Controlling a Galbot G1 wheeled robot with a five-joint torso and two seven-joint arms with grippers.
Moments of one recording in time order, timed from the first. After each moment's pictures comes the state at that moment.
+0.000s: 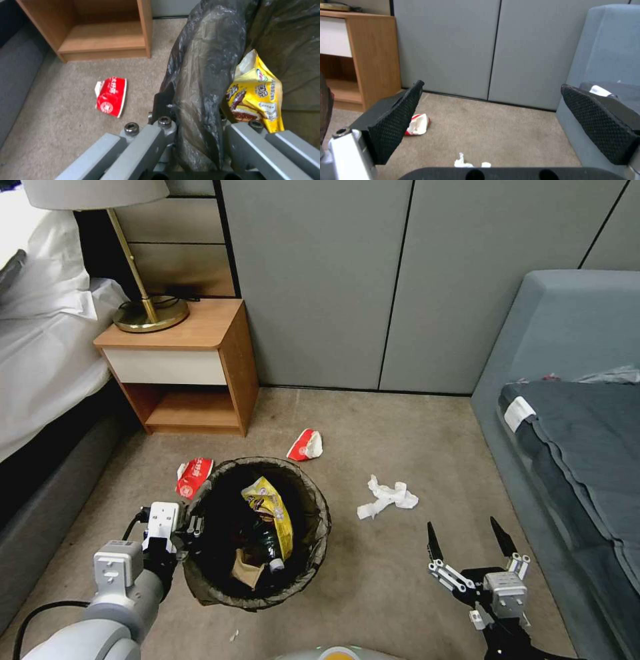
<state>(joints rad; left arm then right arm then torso) 1.82 -1.38 -0.75 -2.50 -0.21 0.66 0.05 -2.11 1.41 0.50 2.27 -0.05 0.38 0.11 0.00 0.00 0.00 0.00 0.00</state>
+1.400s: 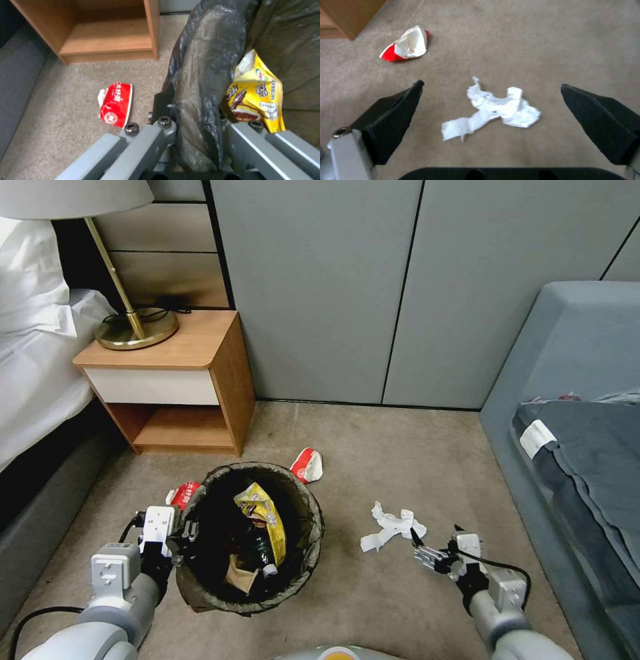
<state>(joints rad) 1.84 -1.38 -0.76 -2.50 -0.20 0.69 0.02 -1.63 1.26 0.46 2.00 0.40 -0.36 0.07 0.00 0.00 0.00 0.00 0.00</state>
